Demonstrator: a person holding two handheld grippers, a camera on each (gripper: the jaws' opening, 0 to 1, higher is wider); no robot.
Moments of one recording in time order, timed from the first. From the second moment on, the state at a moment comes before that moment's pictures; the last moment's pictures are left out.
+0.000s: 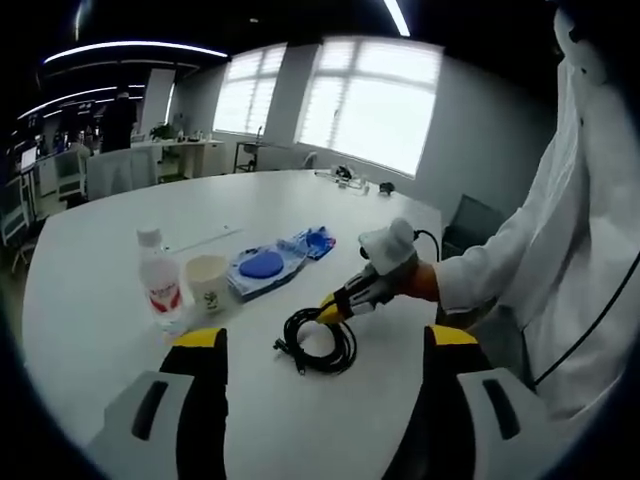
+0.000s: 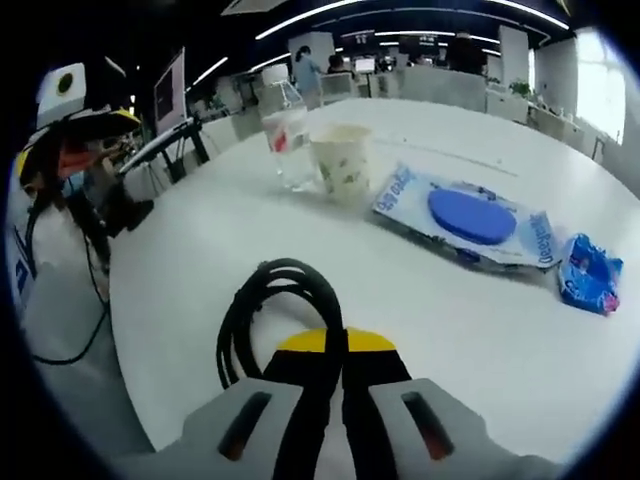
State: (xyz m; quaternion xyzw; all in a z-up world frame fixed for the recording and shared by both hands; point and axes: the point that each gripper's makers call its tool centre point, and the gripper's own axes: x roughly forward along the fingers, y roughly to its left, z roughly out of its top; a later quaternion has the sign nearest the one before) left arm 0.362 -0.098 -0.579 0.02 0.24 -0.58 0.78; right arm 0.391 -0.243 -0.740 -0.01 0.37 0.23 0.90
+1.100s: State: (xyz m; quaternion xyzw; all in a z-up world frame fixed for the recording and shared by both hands) left arm 0.375 -0.129 -0.600 0.03 0.25 -0.55 0.79; right arm 0.378 -0.248 -0.687 0.03 0.31 0.23 0.92
